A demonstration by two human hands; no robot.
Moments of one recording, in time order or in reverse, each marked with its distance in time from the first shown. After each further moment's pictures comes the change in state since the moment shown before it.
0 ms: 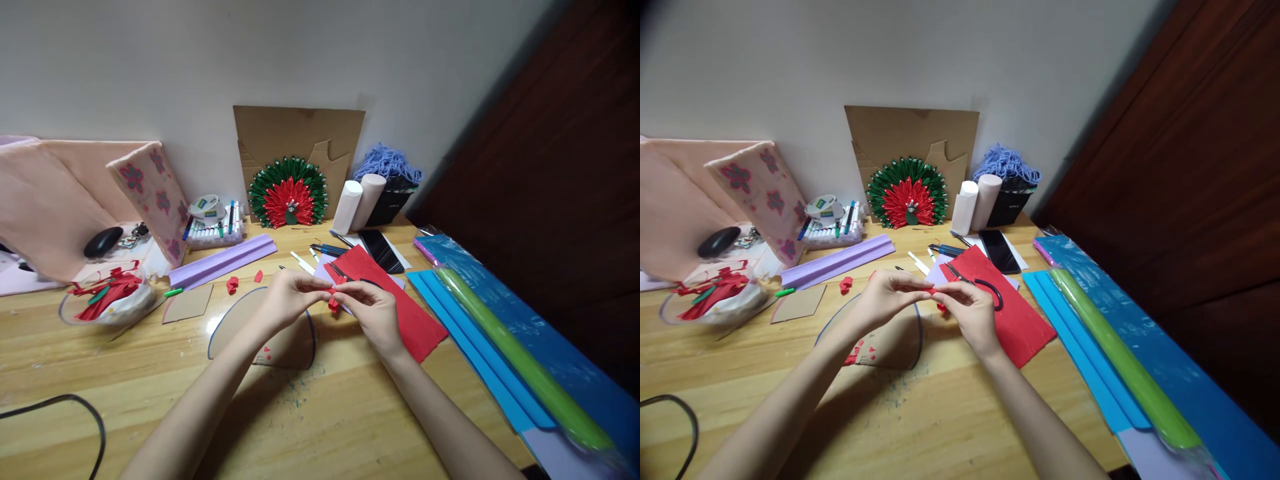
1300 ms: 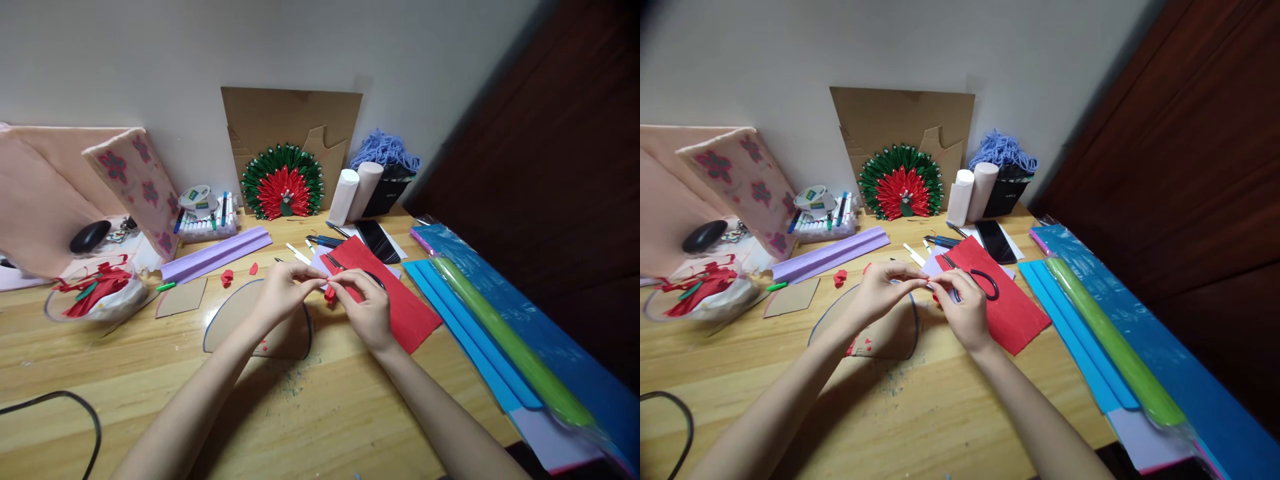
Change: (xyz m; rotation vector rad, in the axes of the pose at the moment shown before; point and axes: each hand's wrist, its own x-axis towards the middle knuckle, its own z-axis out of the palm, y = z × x) left_hand 0.003 -0.006 0.005 0.170 0.098 0.093; right_hand -0.003 -0.003 0.001 -0.474 0.037 -0.430
